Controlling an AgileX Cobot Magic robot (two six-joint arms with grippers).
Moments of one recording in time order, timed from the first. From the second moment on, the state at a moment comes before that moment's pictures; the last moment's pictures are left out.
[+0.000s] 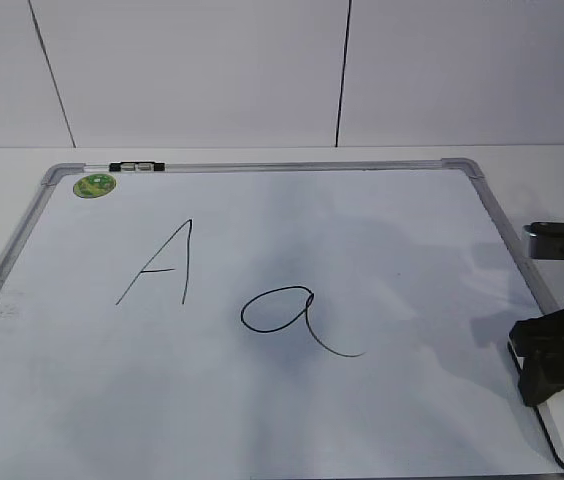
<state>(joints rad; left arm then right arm) -0.01 0.01 -0.51 -0.17 1.11 0.14 0.15 1.60 -0.82 0.08 0.83 0.03</state>
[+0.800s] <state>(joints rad) -0.01 0.01 -0.51 -0.17 1.11 0.14 0.15 1.60 -0.82 0.08 0.84 0.03</state>
